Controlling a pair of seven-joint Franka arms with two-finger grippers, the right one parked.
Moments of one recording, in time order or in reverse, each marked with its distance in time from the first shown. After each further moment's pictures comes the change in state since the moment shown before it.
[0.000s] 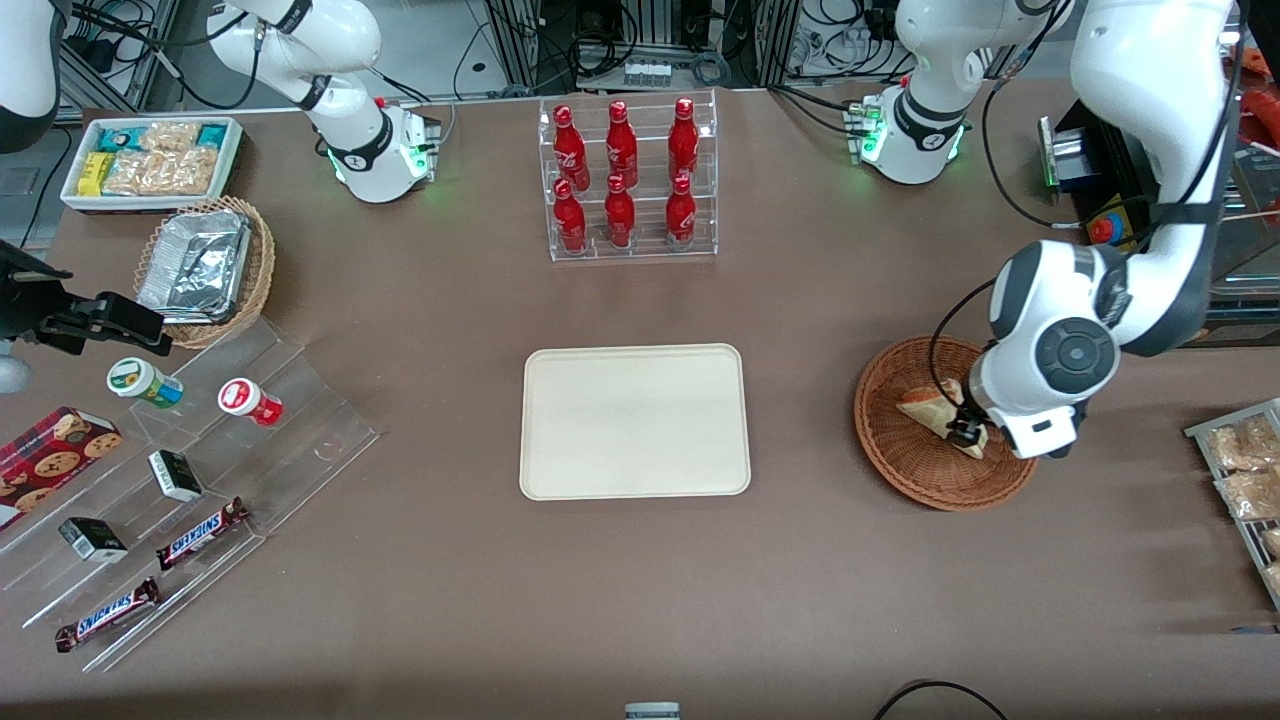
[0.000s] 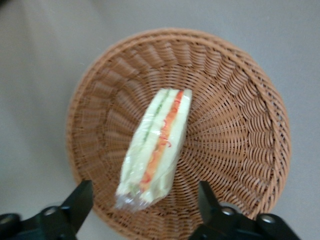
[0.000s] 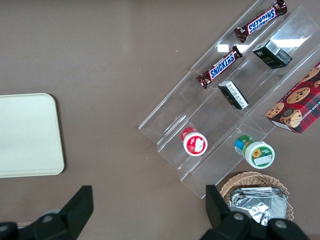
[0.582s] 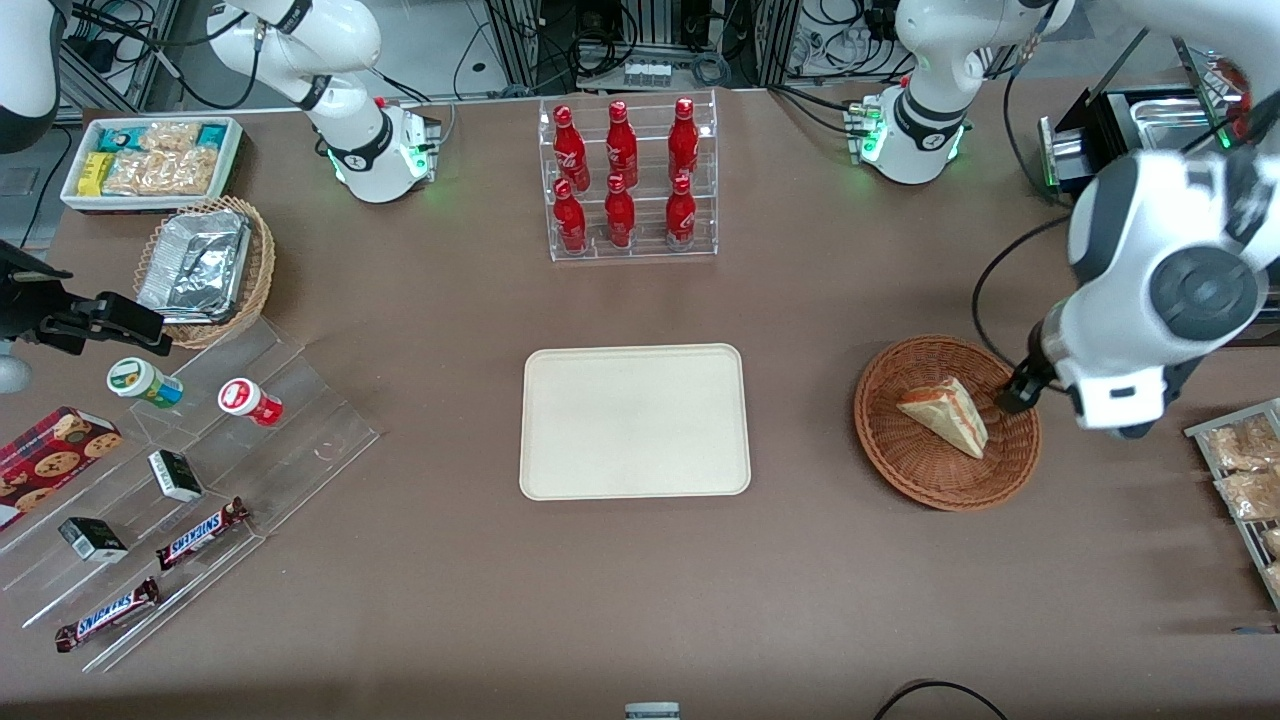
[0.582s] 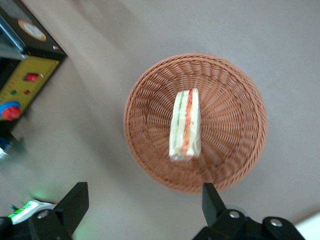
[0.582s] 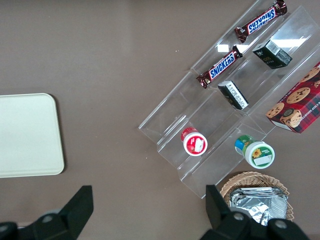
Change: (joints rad) arm 0.007 -0.145 -0.003 0.227 -0.049 -0.367 0.403
